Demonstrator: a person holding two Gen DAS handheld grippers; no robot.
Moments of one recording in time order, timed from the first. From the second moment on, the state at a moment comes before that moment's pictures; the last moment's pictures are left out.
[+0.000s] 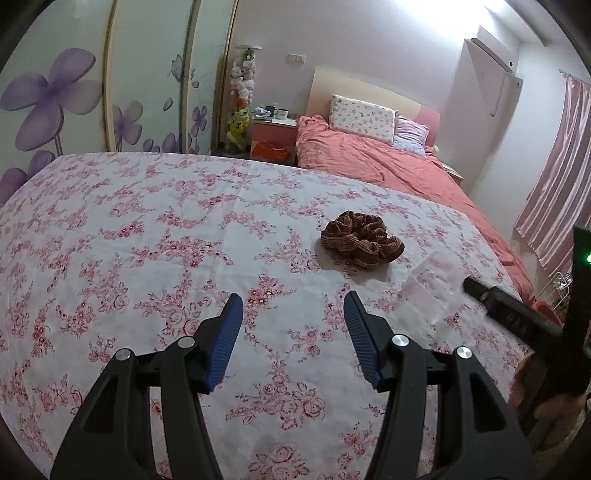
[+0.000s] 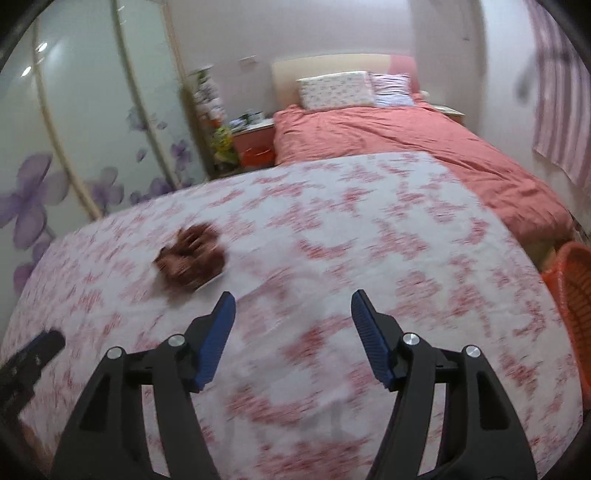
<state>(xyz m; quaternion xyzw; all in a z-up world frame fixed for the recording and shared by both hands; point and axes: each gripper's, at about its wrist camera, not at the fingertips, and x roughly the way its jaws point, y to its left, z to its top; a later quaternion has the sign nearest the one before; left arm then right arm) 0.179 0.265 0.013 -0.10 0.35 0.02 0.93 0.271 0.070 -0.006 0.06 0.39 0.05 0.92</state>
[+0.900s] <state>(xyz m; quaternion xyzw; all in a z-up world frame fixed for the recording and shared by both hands) 0.202 0.258 0.005 -0.08 0.36 0.03 0.93 0.307 0.038 -0.017 0.11 0.39 0.01 0.91</state>
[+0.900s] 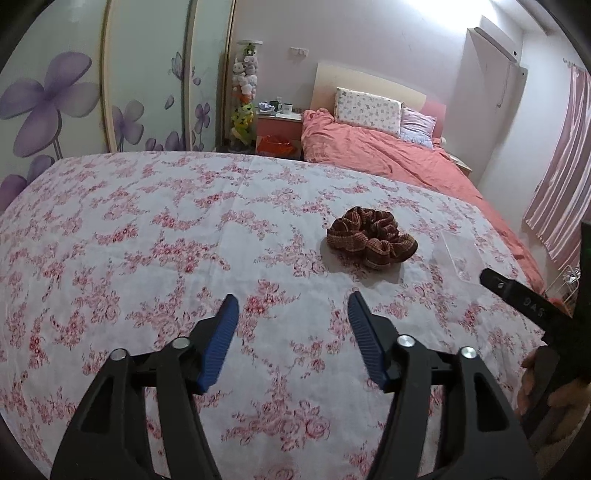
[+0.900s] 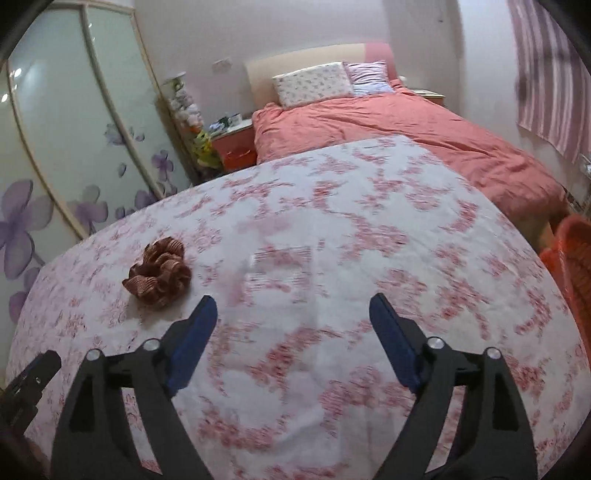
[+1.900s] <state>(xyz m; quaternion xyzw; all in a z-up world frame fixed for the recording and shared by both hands) 0.293 0.180 0.000 -0.04 0.37 0.01 0.93 0.307 -0.042 -0.040 0.12 0.42 -0.03 0.90</state>
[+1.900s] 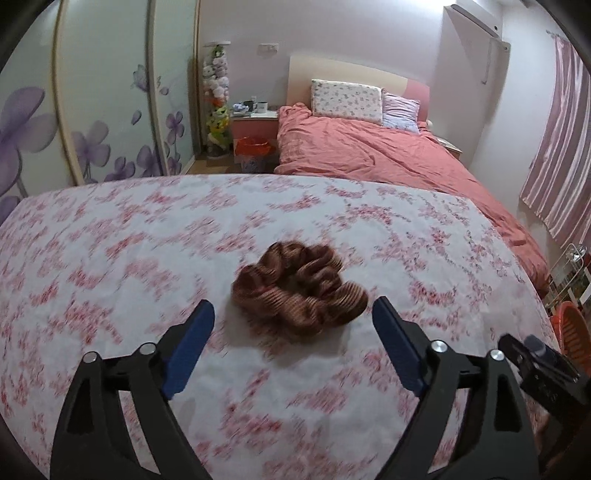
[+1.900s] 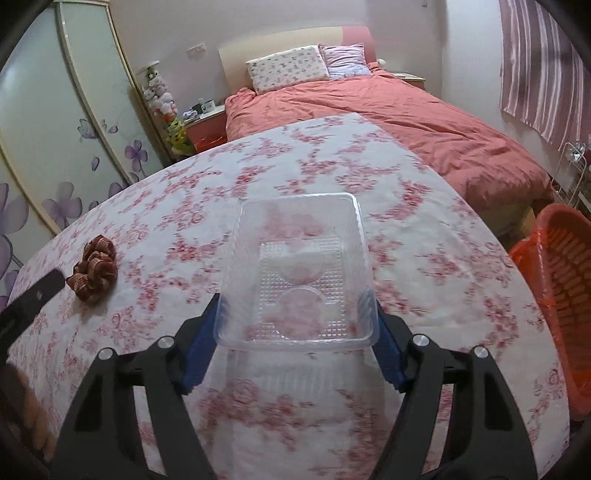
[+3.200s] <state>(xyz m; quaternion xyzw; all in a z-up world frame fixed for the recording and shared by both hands) 0.341 0.168 -0.026 -0.02 0.41 0.03 0.91 0.301 -0.060 -0.037 0.14 0.42 0.01 0.90</state>
